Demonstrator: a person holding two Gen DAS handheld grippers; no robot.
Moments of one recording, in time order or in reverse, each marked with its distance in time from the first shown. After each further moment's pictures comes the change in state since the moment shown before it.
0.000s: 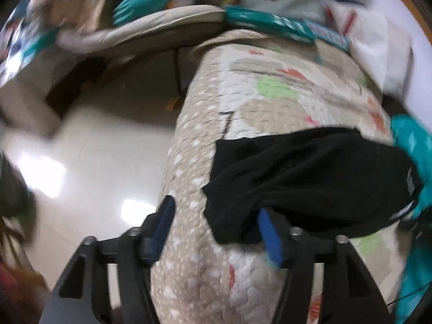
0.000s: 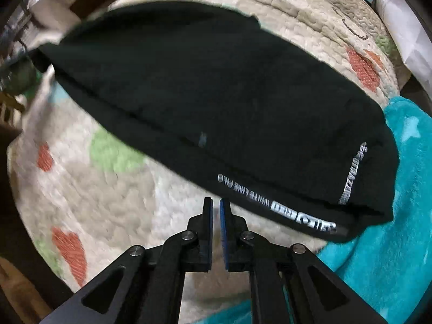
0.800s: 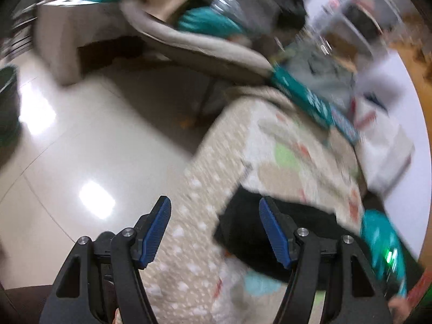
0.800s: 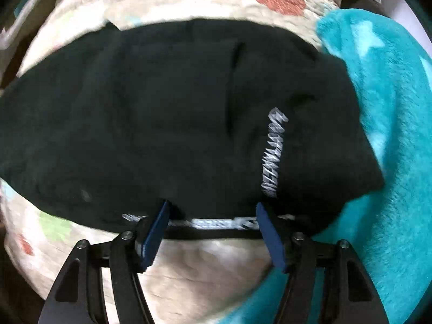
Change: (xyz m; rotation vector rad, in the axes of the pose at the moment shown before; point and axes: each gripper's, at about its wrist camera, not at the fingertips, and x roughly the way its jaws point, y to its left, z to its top) left arm -0.045 0.070 -0.003 -0.426 -0.218 -0.093; right arm 0.030 -0.077 0.004 0.428 0.122 -0.081
